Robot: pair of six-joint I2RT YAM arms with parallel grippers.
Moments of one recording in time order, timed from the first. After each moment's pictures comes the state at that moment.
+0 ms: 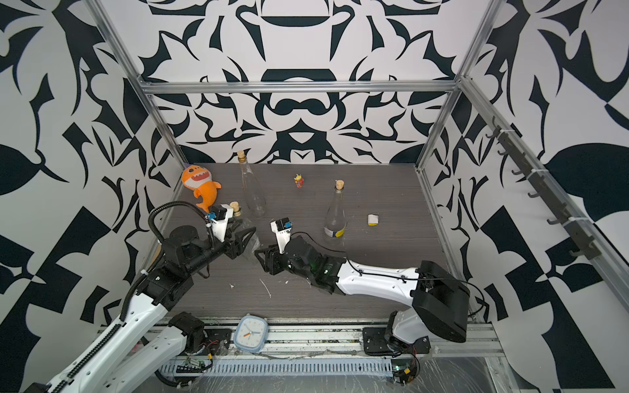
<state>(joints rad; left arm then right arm) -0.47 0.71 0.61 -0.14 0.23 -0.05 1.11 1.45 0.85 0.26 0.04 0.68</state>
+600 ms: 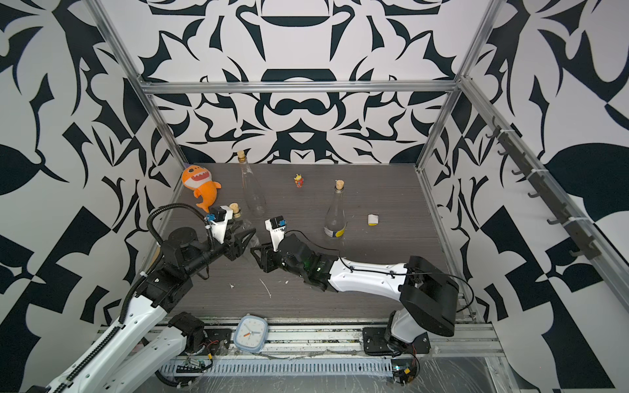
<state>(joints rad) -0.47 0.69 0.59 -0.14 0.24 -0.05 1.11 1.52 0.90 0.29 0.05 0.69</state>
